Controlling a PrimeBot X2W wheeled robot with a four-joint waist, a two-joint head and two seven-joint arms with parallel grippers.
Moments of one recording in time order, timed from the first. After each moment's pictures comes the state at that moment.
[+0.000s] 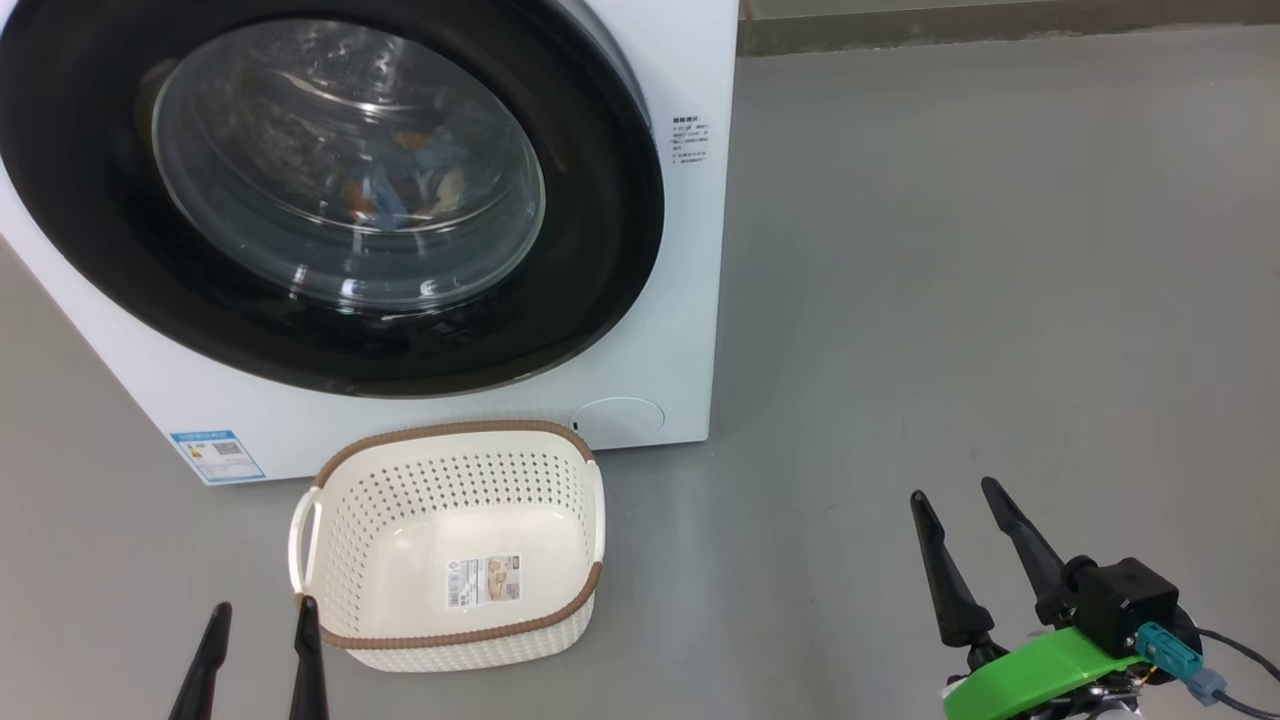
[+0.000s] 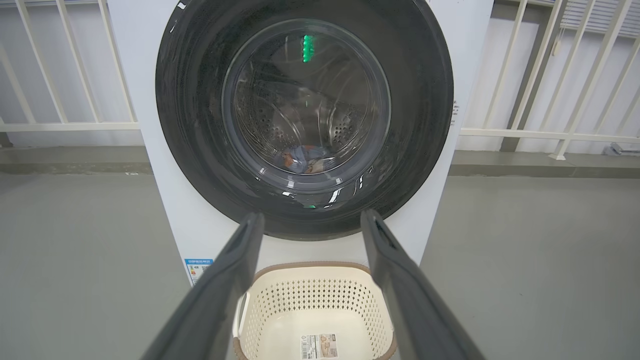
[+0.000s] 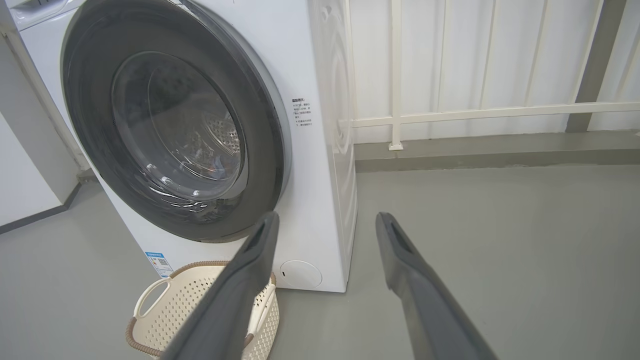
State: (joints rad) left arm 0.14 0.04 0.03 0.03 -0.16 -0.09 -0.26; right arm -0.07 -0.06 0.03 0.18 0.20 0.13 -0.26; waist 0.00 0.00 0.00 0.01
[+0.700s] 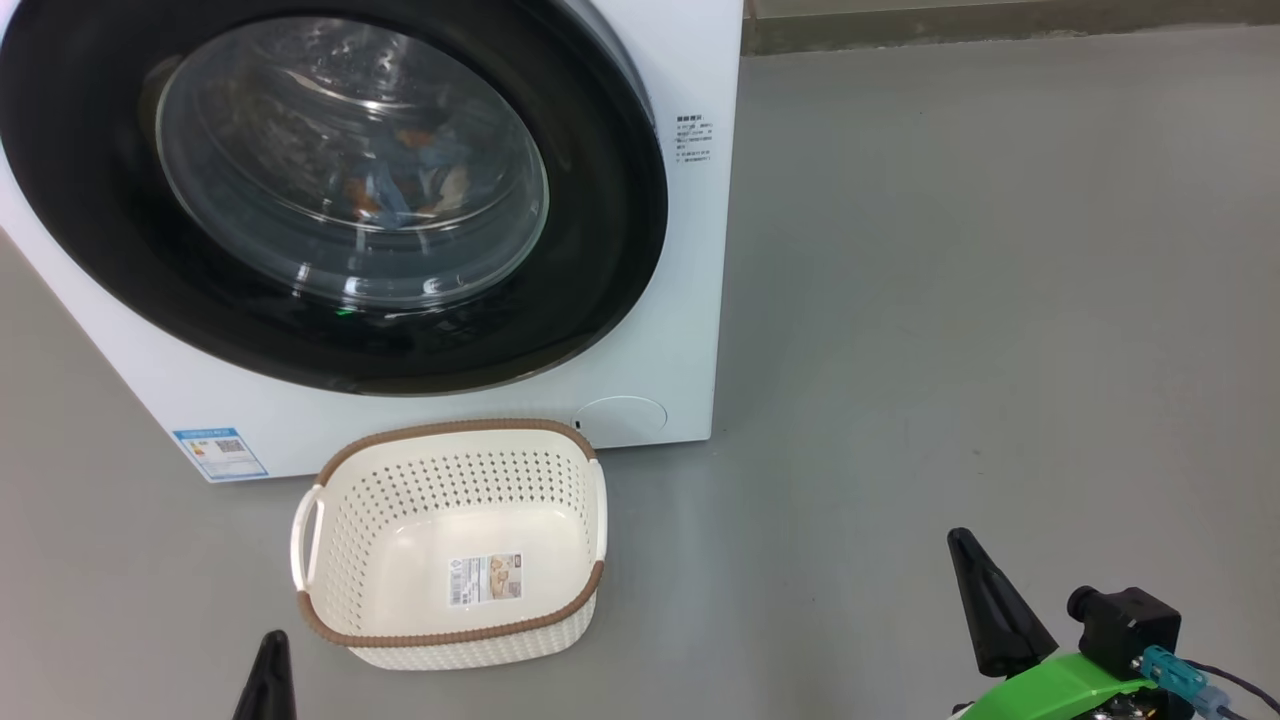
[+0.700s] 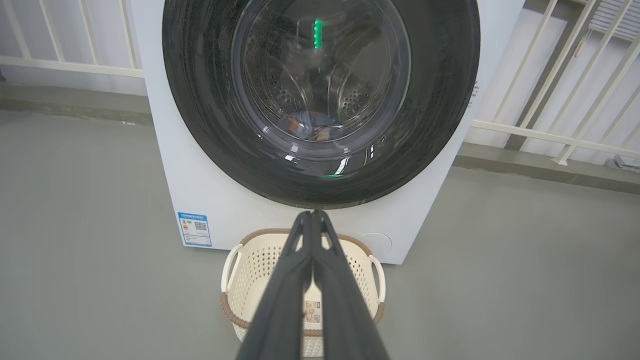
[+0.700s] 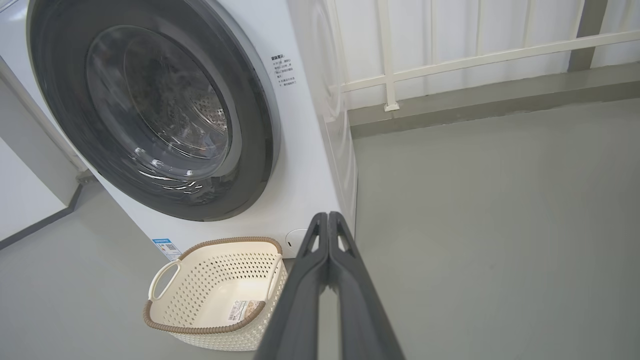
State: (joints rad) left arm 0.15 0.02 0.02 0.10 -0.24 -0.09 -0.23; right arm -0.03 -0.05 0.02 0.25 0.27 0.13 -0.23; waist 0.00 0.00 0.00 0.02
